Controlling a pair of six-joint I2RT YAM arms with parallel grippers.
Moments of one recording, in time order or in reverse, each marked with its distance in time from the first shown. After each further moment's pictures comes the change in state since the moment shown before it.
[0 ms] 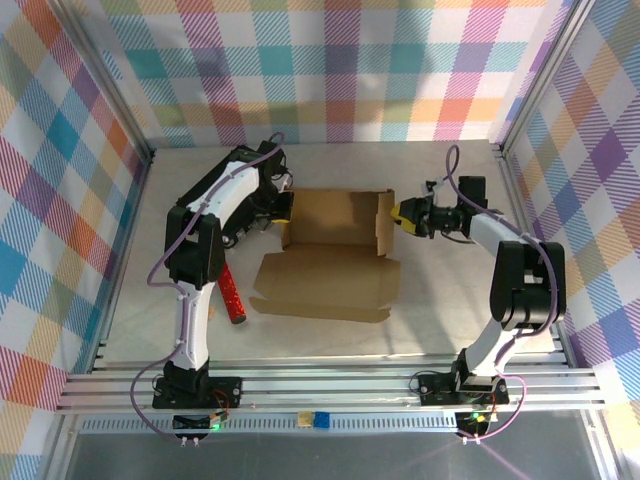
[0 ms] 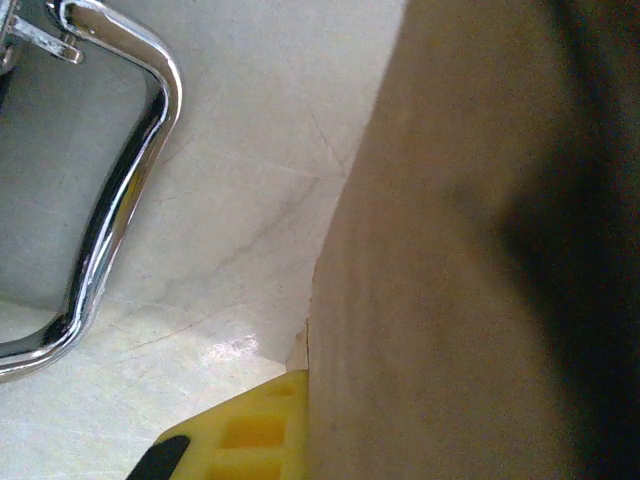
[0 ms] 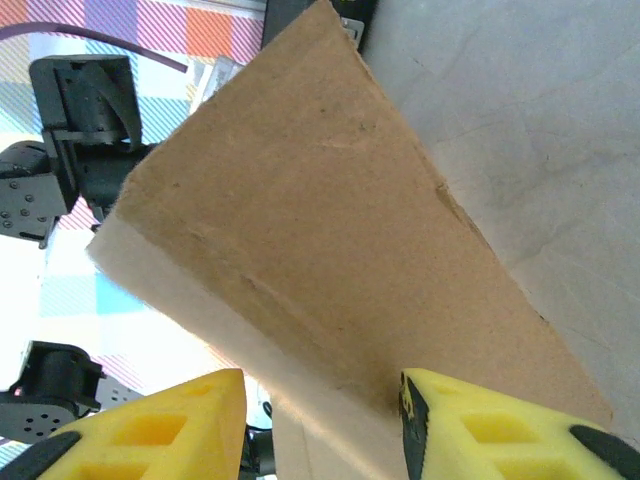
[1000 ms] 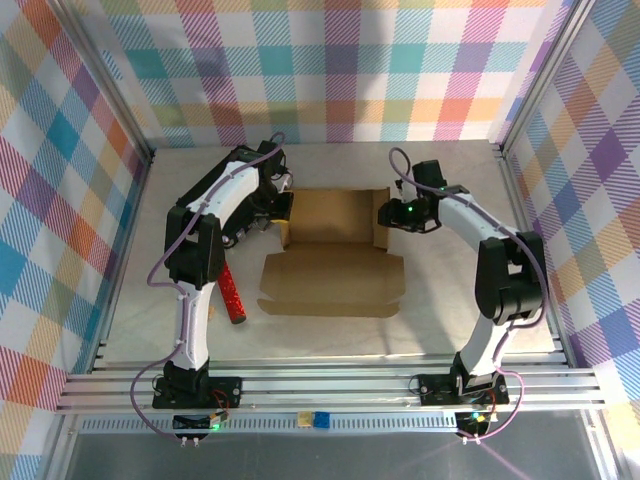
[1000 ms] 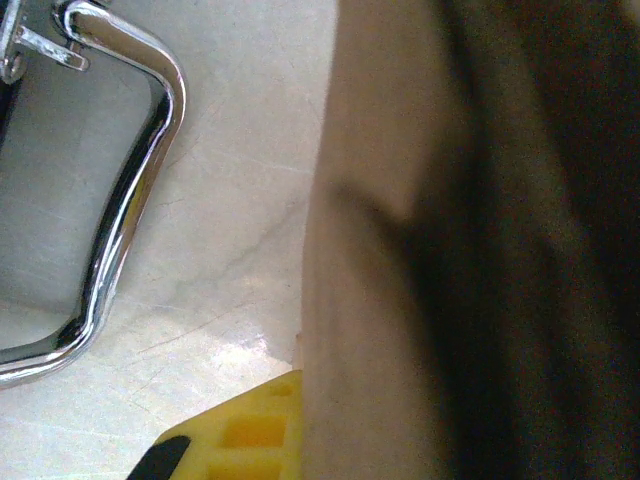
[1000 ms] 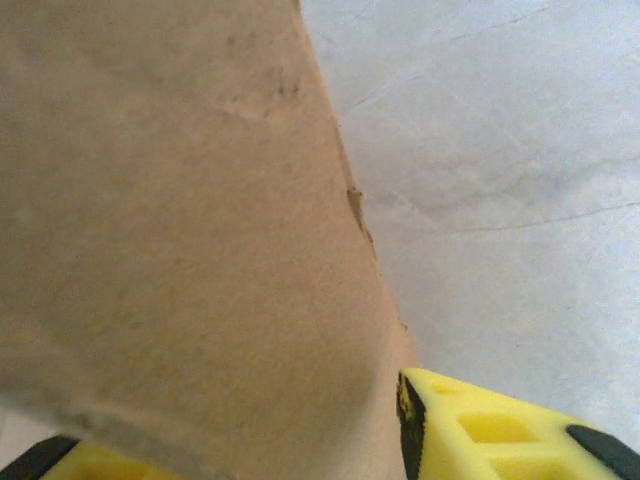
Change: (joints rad) left arm -0.002 0.000 0.001 -0.006 -0.012 0.033; right arm 0.249 0.074 0.261 -0.371 0.779 -0.231
